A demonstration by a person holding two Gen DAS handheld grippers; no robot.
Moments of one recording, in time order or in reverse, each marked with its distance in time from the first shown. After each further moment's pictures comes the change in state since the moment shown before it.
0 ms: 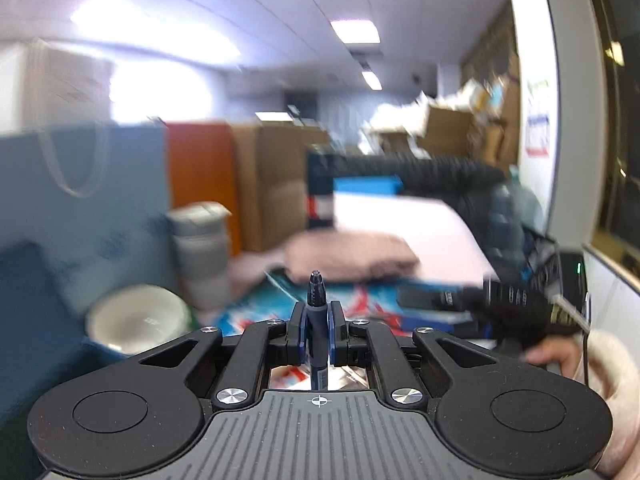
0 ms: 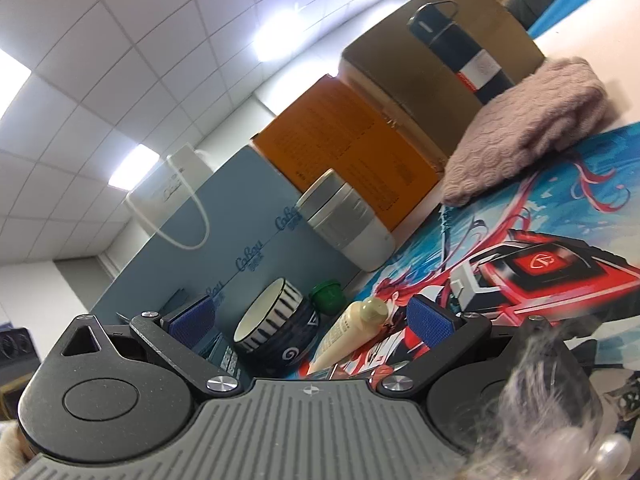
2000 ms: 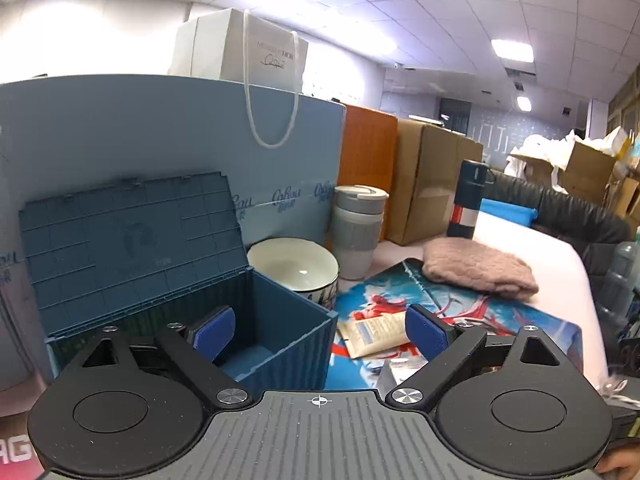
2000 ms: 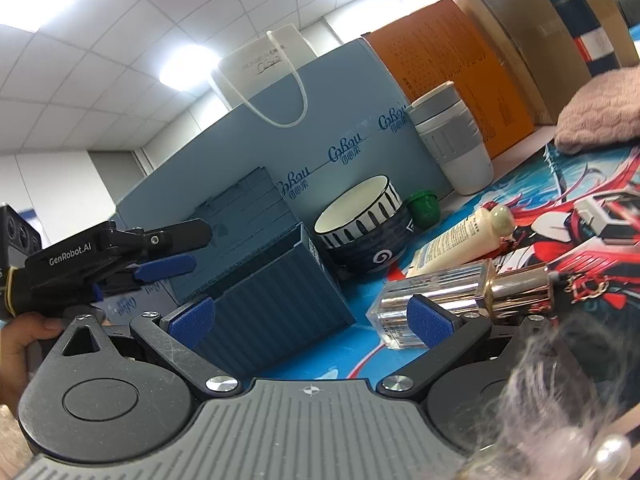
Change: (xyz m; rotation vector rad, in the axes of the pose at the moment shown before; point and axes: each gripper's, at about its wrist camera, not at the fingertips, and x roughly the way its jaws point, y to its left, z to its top) left arm -0.040 0.018 -0.023 -0.244 0.052 0.401; right arm 0.020 0.087 -0.057 -0.239 0.220 0.087
